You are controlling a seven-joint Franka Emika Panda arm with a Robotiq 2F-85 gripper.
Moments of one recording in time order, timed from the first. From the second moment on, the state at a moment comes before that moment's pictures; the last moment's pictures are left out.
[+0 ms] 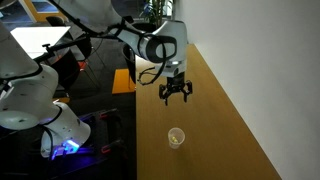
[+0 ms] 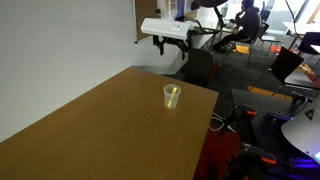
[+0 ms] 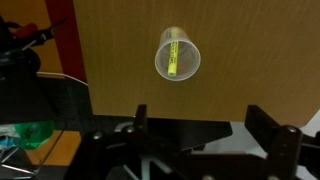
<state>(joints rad) -0.11 0.04 0.01 -2.27 -0.41 2.29 1.88</state>
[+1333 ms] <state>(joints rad) -0.06 0.31 -0.13 -2.12 -0.38 2.33 2.25</state>
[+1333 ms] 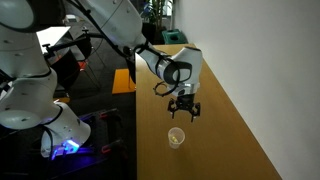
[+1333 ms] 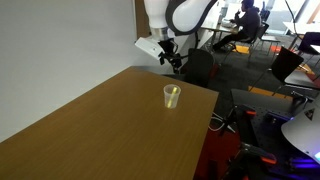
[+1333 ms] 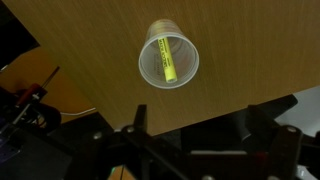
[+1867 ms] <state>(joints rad) 0.01 0.39 -0.15 -2.12 -0.38 2.32 2.41</state>
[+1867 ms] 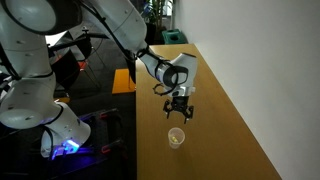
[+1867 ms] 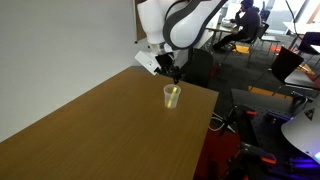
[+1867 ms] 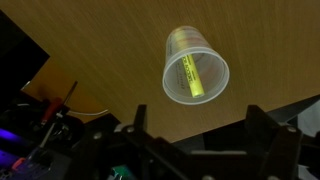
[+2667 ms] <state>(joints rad) 0.02 0.47 -0.21 -2.12 -0.38 2.38 2.46</state>
